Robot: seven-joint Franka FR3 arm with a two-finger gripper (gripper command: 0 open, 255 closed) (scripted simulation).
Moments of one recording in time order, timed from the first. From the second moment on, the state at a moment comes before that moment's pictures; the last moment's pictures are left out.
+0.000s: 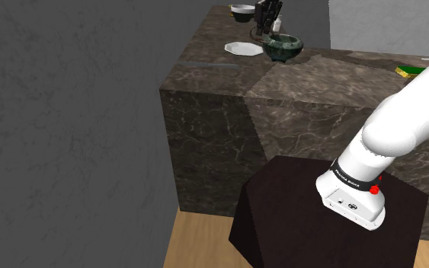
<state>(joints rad) -0.02 -0.24 -0.10 -1.92 0.03 1.70 -0.17</state>
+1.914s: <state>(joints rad) -0.17 -0.01 -0.31 -1.56 0.05 1.56 -0.53</state>
